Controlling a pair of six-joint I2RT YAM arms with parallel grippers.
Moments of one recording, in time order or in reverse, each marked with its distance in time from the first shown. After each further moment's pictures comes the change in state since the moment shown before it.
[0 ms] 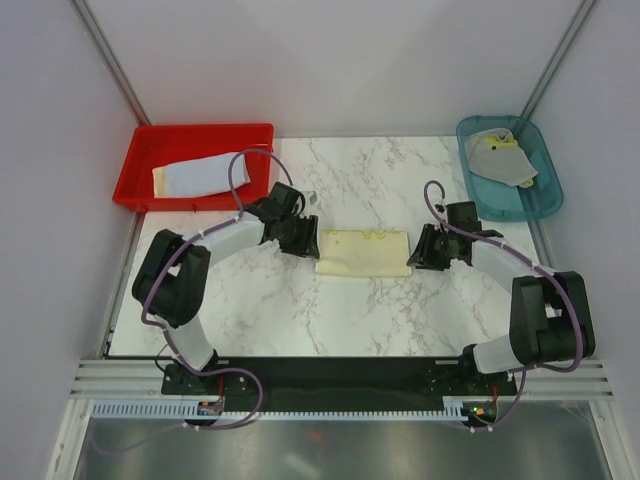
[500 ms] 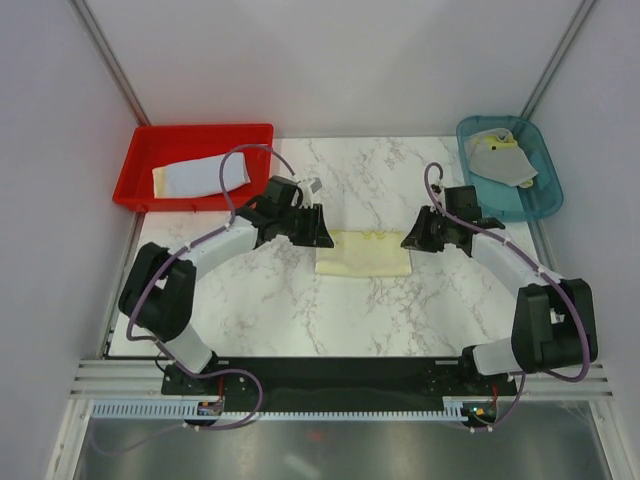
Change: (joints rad) left arm -0.016 -0.111 0.001 0.125 0.138 -0.105; right arm 0.038 -0.039 0.138 -0.049 -0.035 0.038
